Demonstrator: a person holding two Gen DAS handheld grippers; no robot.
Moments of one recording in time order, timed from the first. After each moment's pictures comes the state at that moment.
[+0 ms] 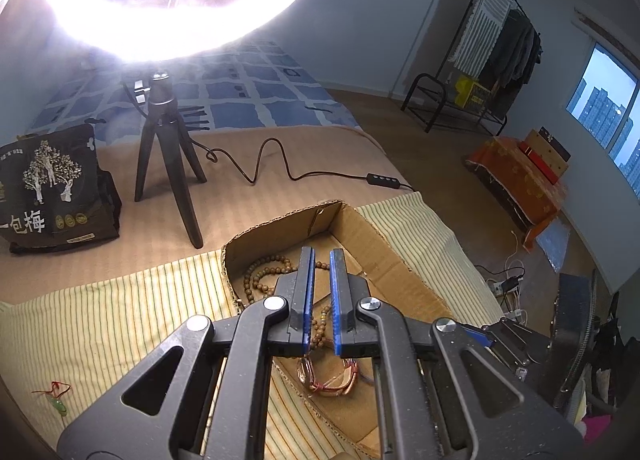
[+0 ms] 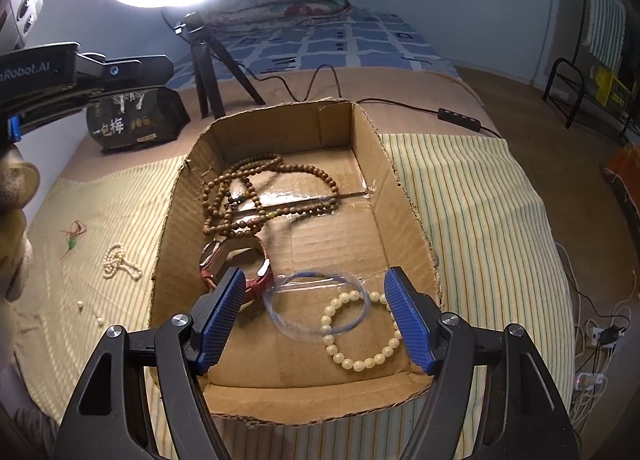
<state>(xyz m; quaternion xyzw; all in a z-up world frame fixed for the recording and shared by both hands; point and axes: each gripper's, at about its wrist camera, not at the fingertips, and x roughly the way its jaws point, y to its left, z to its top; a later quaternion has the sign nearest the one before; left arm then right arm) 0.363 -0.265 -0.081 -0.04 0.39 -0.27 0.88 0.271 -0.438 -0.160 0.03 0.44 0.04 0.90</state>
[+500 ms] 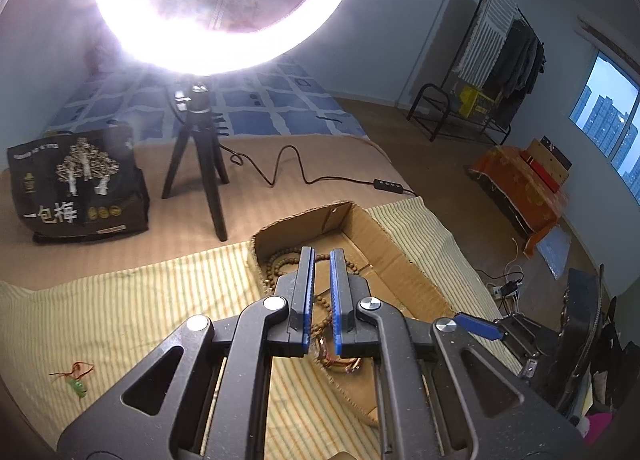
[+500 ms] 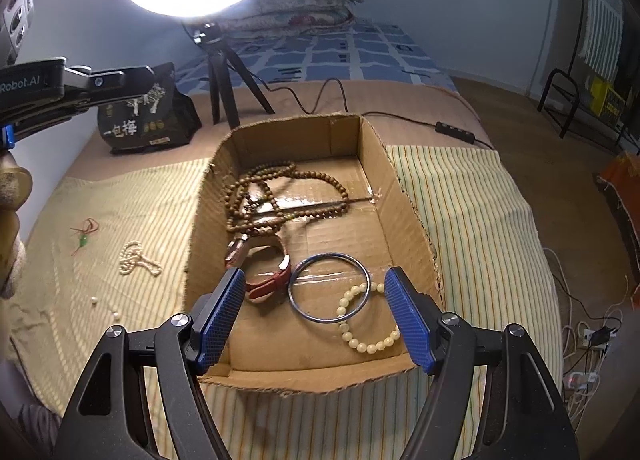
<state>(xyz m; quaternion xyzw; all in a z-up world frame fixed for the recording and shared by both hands) 0.334 -0.229 -0.058 -0.05 0.38 -0.26 0.89 0.249 -0.422 -0.137 0.02 0.42 0.04 0.90</state>
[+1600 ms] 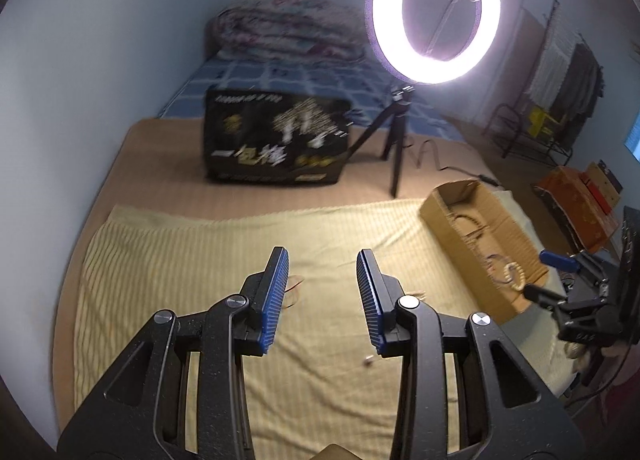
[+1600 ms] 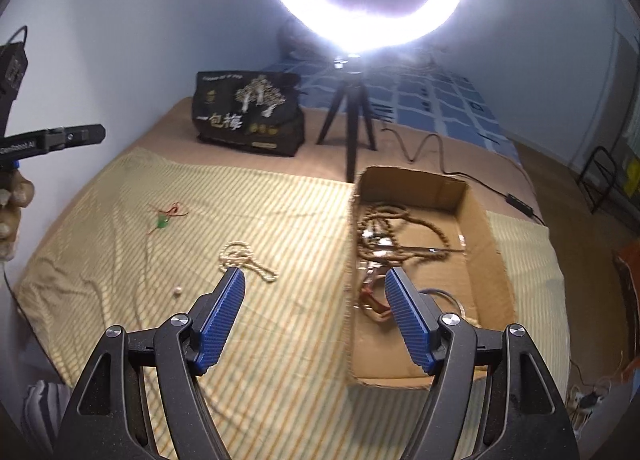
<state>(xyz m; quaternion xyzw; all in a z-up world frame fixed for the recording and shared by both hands) 0.256 0.002 -0.070 -0.05 0.39 -0.12 0.91 0.222 -0.311 -0.103 -0.07 0.38 0.13 0.91</state>
